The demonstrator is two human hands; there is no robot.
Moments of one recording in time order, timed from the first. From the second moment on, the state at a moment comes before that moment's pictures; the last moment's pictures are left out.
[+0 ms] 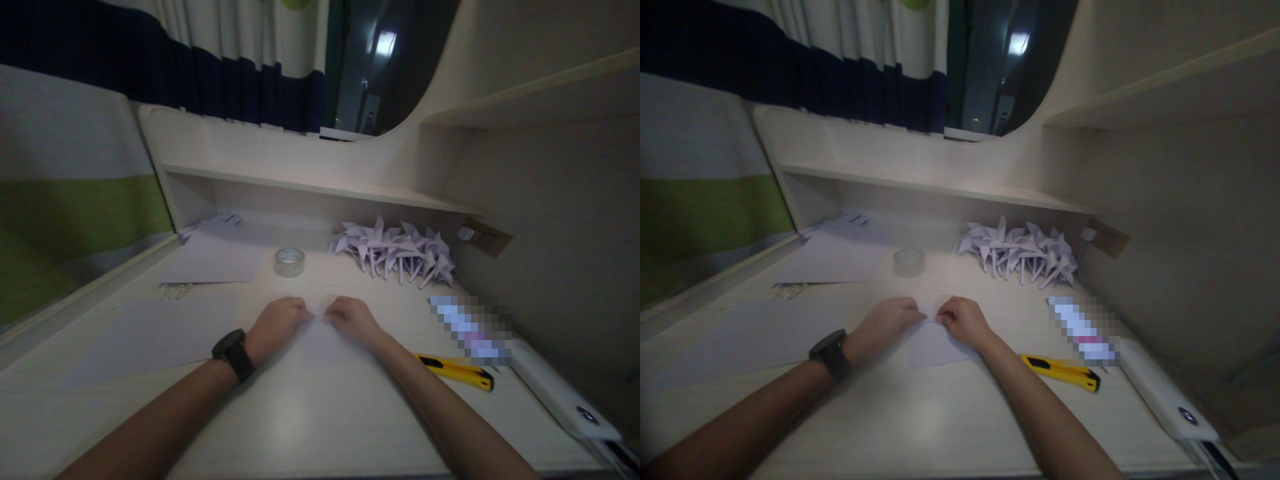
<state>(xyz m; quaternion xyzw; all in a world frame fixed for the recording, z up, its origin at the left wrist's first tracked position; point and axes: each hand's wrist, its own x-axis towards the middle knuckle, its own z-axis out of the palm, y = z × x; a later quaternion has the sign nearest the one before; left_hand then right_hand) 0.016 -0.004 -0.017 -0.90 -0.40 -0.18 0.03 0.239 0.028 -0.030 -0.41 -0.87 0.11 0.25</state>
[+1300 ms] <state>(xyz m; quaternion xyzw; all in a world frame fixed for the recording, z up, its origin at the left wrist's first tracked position) 0.025 -0.011 -0.017 -0.90 -0.41 -0.08 0.14 0.222 0.009 -0.019 -0.39 -0.91 -0.13 0.06</state>
